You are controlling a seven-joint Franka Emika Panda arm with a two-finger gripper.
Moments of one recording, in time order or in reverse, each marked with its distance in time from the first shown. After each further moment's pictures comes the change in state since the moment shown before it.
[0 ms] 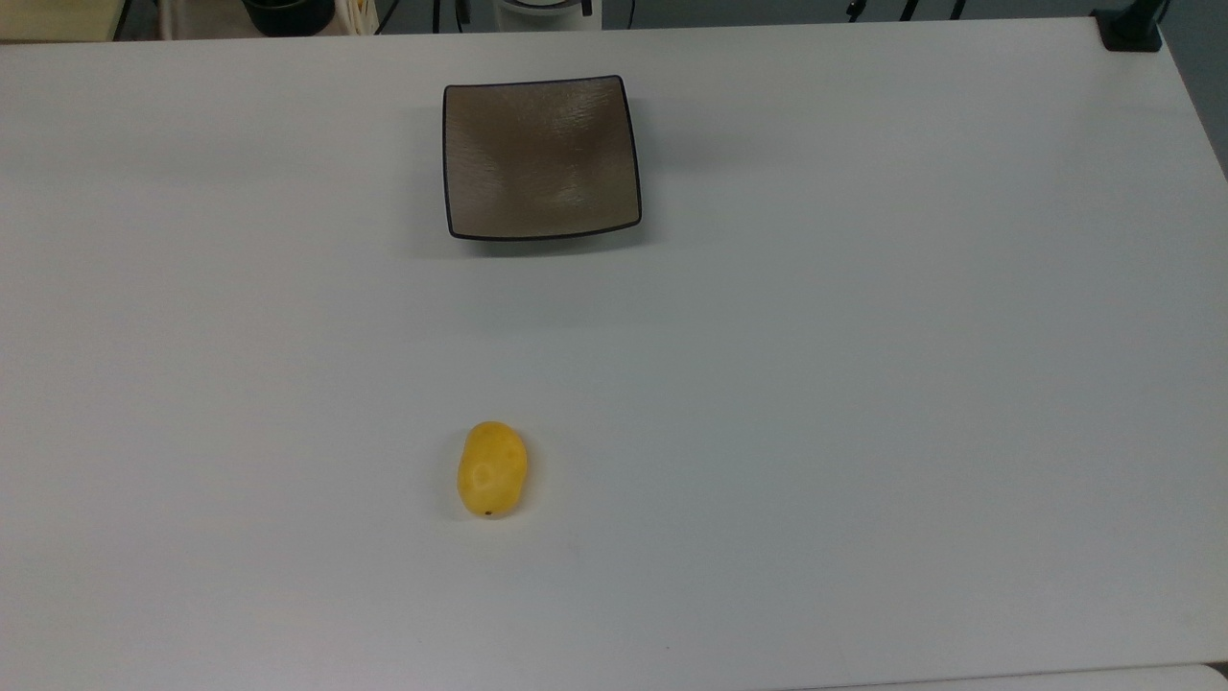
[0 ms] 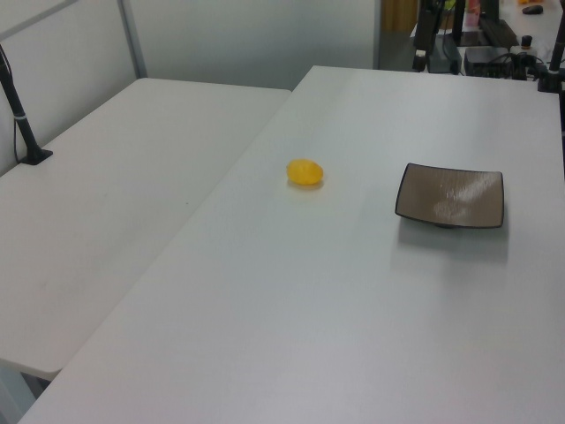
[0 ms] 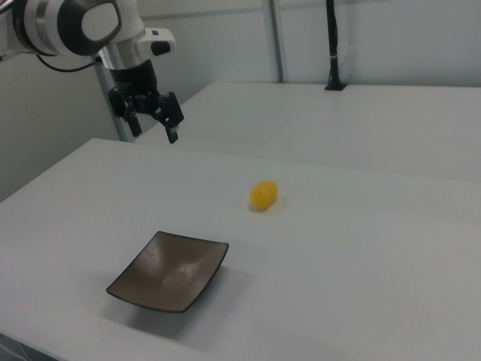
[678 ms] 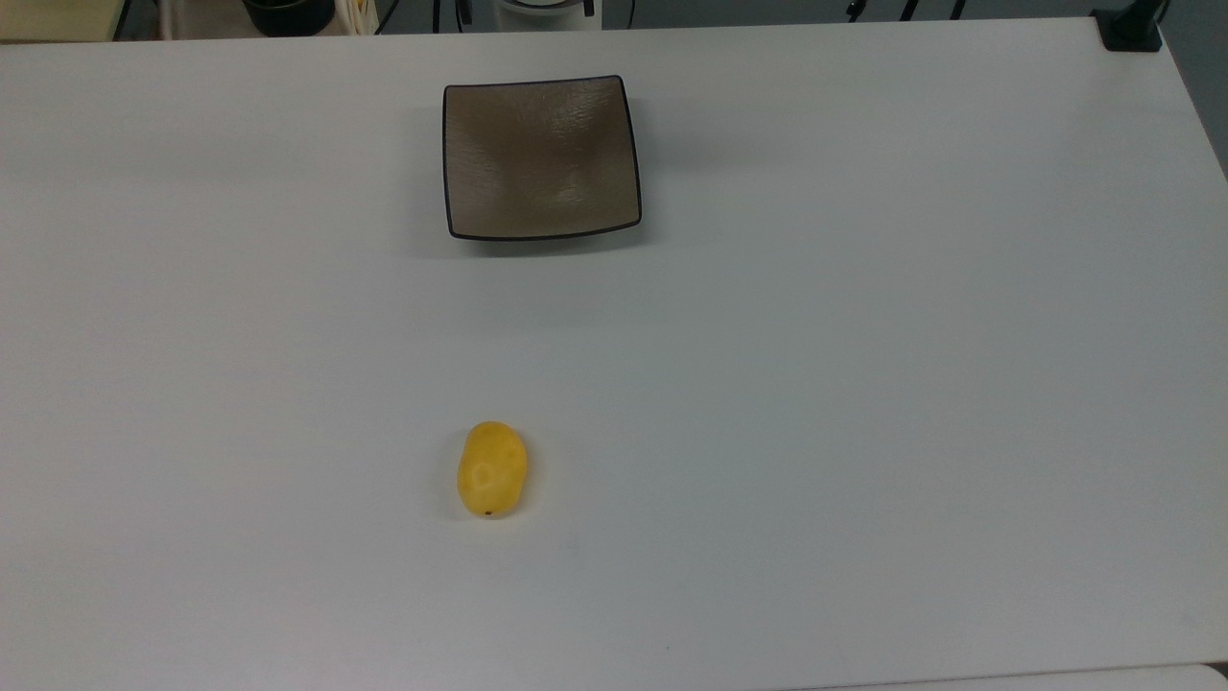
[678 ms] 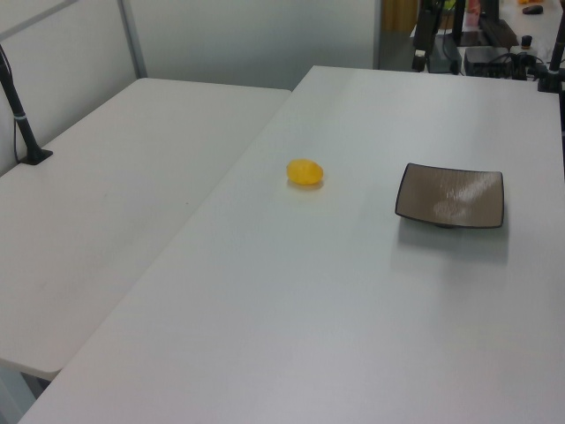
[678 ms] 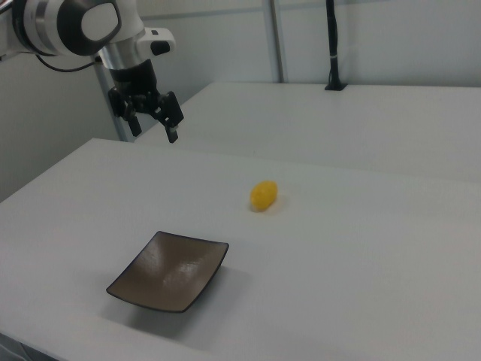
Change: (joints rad) arm 0.002 0.000 0.000 0.000 0.000 0.003 0.002
